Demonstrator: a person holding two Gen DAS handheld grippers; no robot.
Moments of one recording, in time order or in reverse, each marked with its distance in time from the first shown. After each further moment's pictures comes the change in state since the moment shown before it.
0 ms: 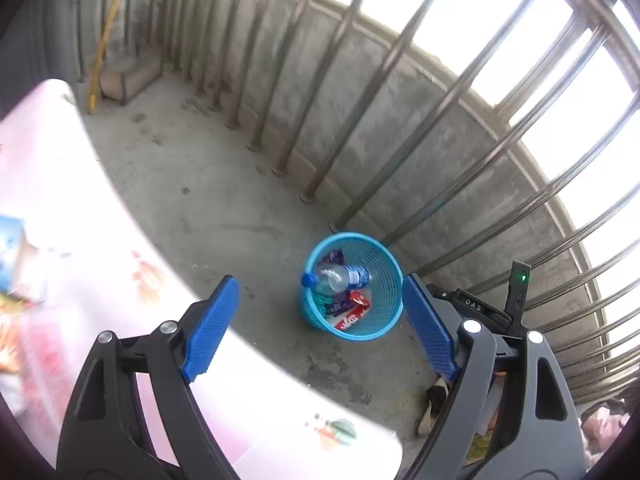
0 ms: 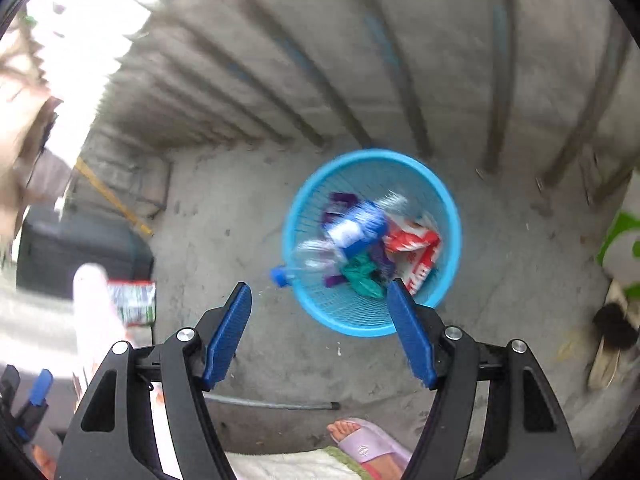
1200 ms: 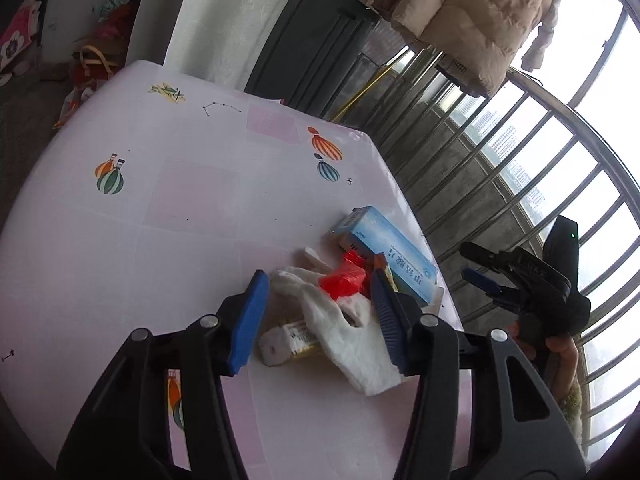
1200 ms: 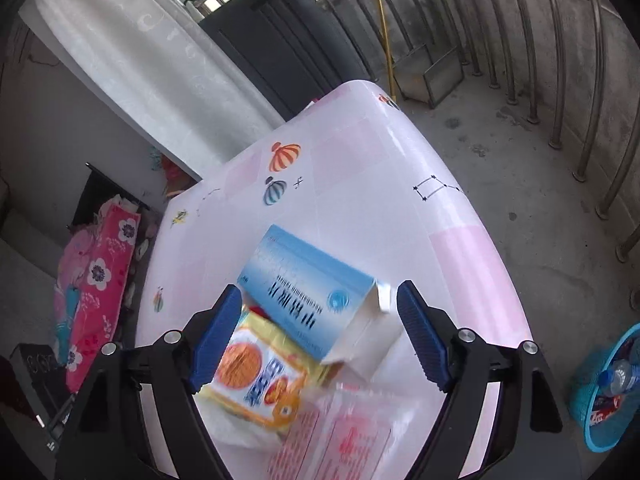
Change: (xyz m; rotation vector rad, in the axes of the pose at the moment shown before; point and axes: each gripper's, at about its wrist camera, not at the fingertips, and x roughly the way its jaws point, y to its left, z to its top) left arm -0.222 0.301 -0.131 -0.592 -0.445 0.299; right arm 0.060 0.472 -0.175 -0.831 0.286 0.398
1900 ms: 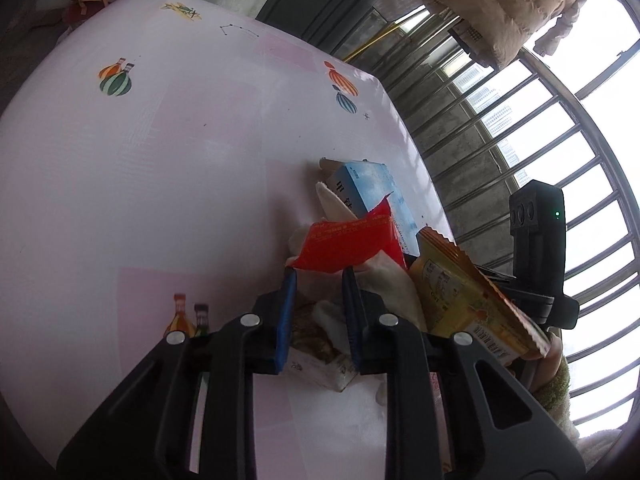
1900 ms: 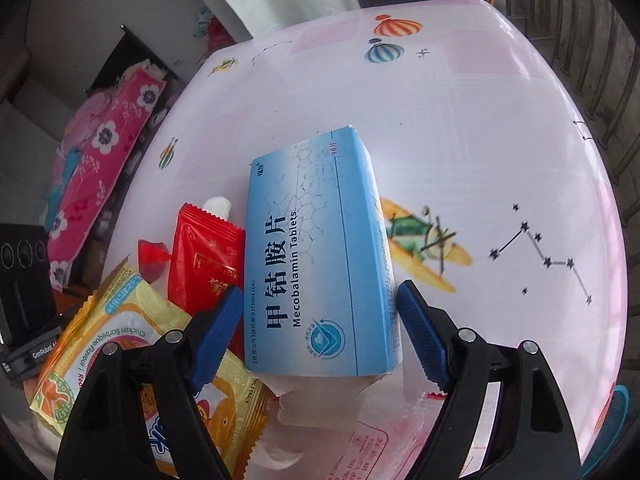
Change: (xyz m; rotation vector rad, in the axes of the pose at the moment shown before) left arm 0.005 0.038 -0.045 -0.075 0.186 -0.070; right arm 0.060 0.091 -0.087 -0.358 0.321 0.021
